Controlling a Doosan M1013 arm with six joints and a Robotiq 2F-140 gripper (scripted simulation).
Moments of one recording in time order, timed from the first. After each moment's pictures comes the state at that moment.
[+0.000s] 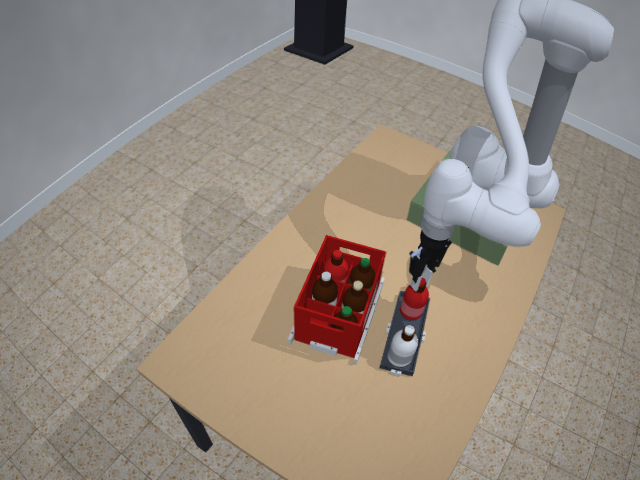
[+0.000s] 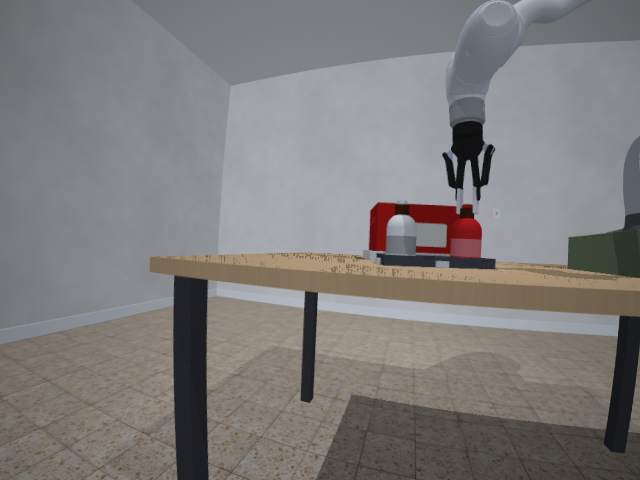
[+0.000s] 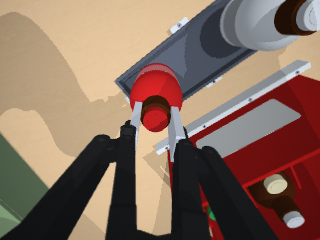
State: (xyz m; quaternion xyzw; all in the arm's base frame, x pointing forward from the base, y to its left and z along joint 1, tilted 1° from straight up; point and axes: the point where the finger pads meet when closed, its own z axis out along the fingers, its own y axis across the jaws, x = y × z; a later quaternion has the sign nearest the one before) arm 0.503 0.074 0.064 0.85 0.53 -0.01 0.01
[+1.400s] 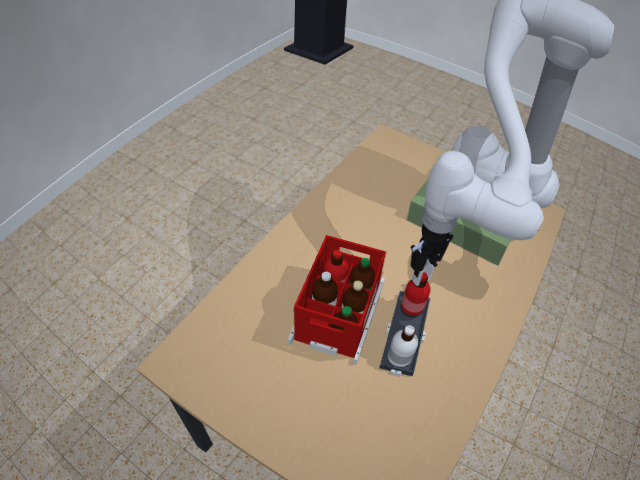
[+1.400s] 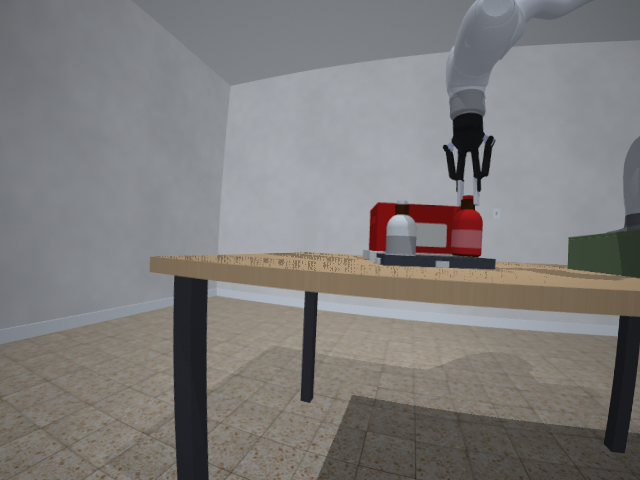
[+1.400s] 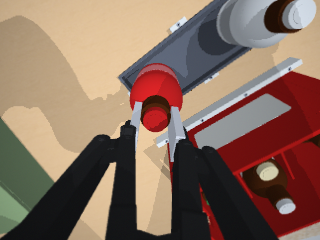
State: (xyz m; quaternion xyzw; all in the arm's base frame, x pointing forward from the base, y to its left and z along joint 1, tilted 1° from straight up) arm 0.502 0.073 0.087 0.85 0.53 -0.01 0.01
